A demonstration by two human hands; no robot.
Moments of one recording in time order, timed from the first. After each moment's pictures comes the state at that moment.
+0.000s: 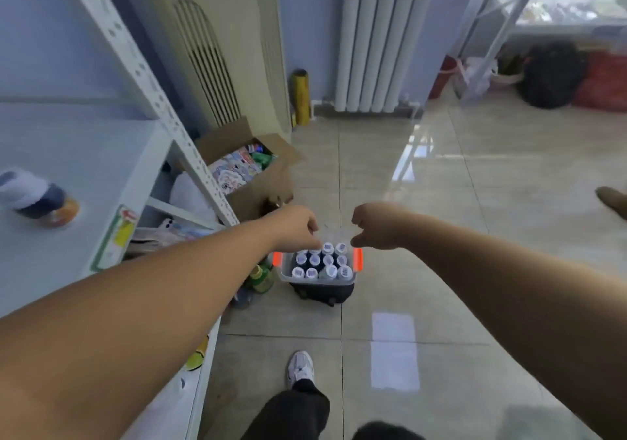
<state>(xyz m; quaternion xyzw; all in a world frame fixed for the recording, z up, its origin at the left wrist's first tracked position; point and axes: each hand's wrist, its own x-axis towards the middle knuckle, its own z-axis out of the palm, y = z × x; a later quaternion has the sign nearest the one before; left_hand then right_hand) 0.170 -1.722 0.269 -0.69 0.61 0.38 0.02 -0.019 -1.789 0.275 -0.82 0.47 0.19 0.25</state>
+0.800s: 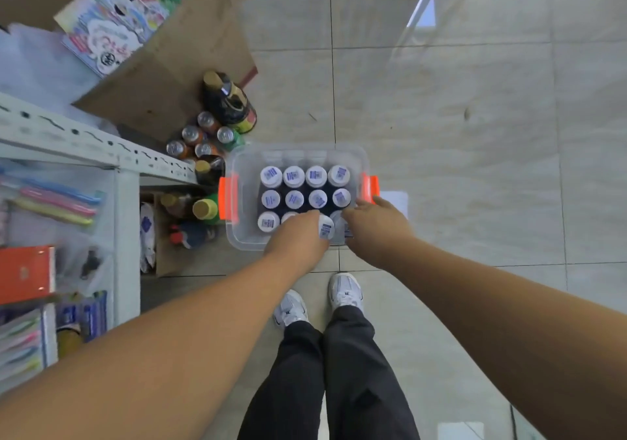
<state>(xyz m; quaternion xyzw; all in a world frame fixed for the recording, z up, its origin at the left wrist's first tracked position) 0.131 -1.788 -0.139 -0.72 0.54 0.43 0.05 -0.024 -1.848 -0.127 -0.86 0.41 0.22 0.21</state>
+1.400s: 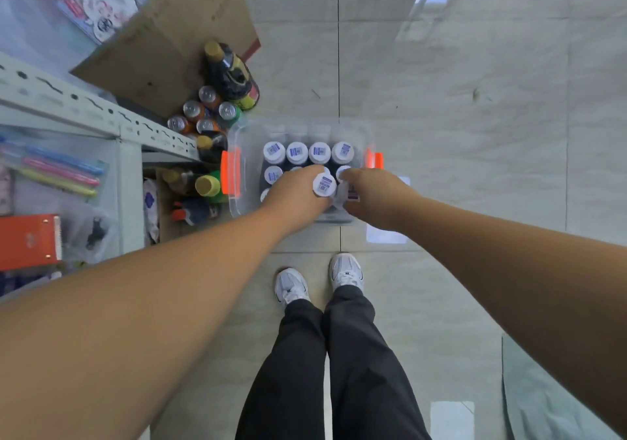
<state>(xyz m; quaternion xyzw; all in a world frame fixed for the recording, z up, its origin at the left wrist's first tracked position) 0.149 -1.809 -0.120 -0.70 0.53 0.46 -0.05 -0.015 -1.864 -0.107 -0.80 0.44 0.18 0.36</state>
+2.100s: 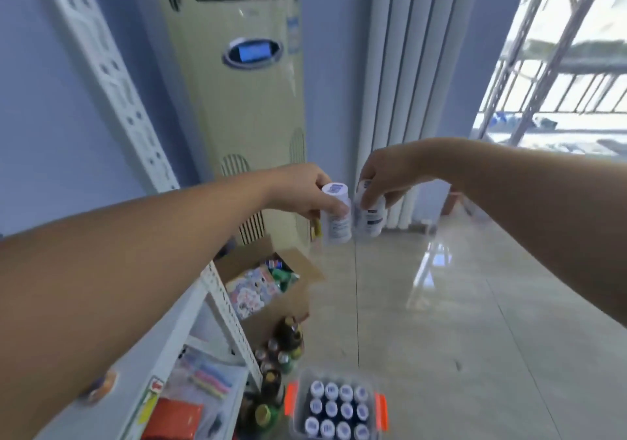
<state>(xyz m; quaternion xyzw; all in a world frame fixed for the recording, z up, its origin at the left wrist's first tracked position) 0.261 -1.889 0.536 -0.65 0.67 0.32 -0.14 0.075 -1.981 0.563 -0.85 0.42 0.09 0.29</state>
